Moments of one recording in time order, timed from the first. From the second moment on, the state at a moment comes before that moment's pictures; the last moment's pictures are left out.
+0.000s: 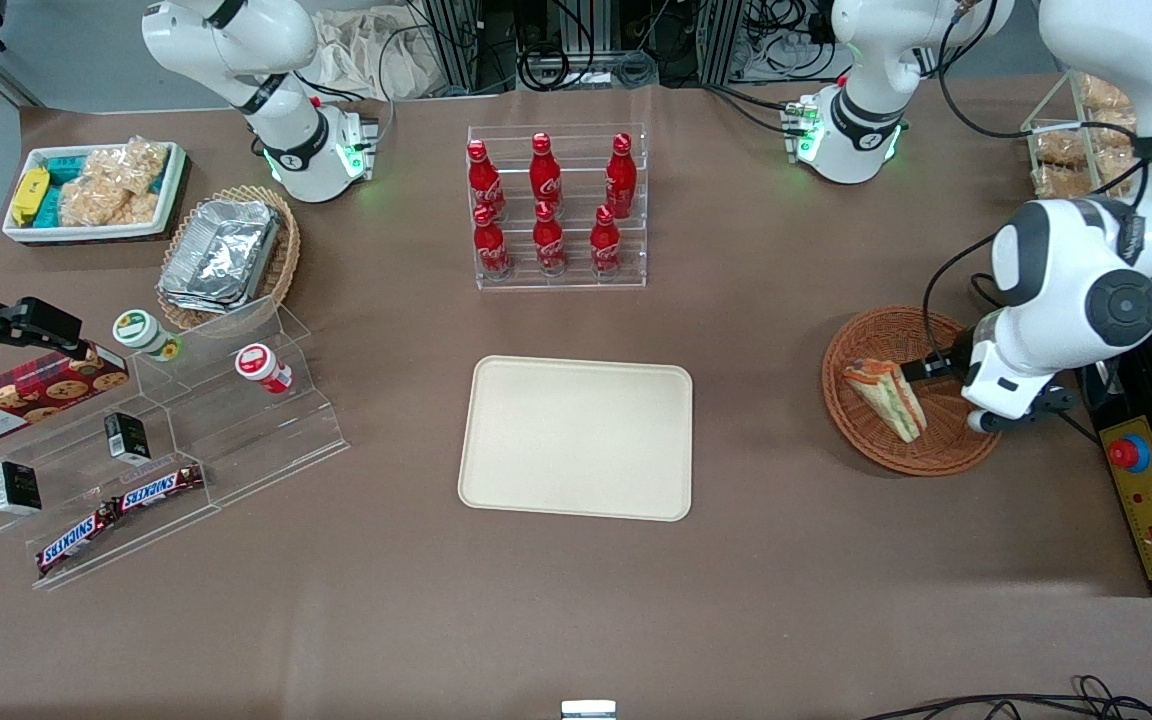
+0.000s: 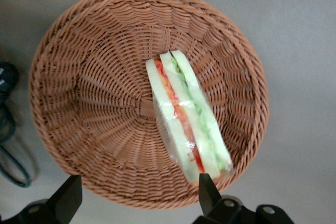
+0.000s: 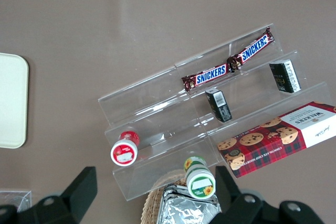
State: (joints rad) arm 0.00 0.19 -0.02 -2.10 0.02 2.12 -0.37
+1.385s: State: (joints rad) arm 0.00 0.24 -0.09 -2.02 0.01 2.10 -0.56
